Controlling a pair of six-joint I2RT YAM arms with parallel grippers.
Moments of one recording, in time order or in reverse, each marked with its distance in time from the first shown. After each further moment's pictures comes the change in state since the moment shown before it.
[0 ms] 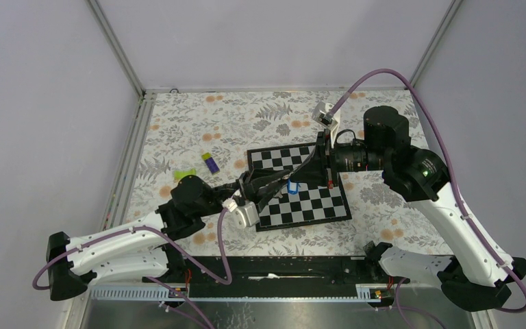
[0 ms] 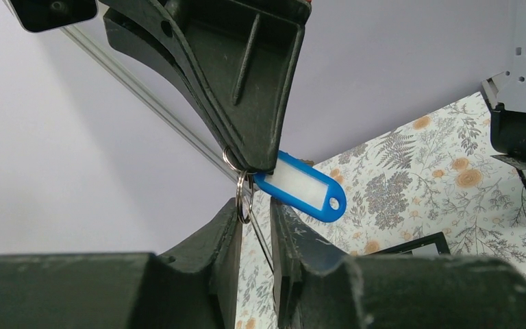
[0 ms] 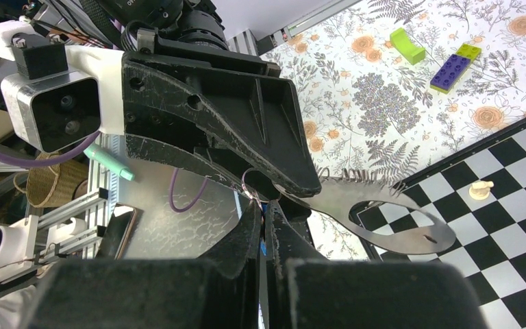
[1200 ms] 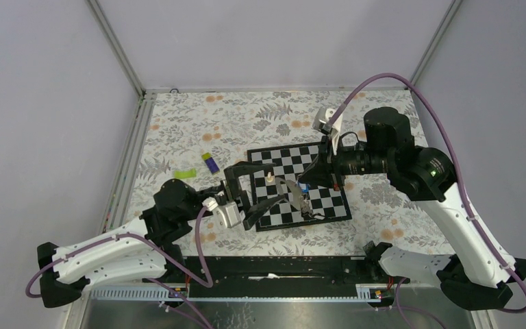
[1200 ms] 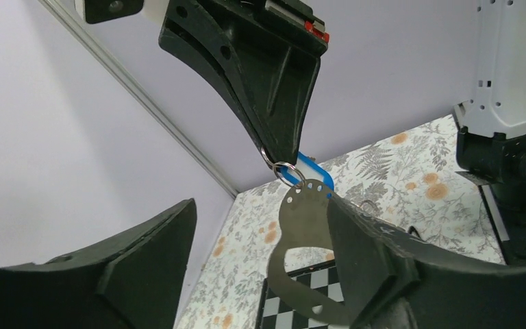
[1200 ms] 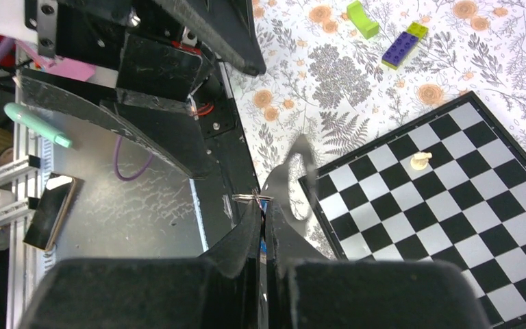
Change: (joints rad) left arm 0.000 -0.124 -0.002 -0.103 0.002 -0.080; right arm 0.000 0.009 0.062 -0.171 0.086 -0.202
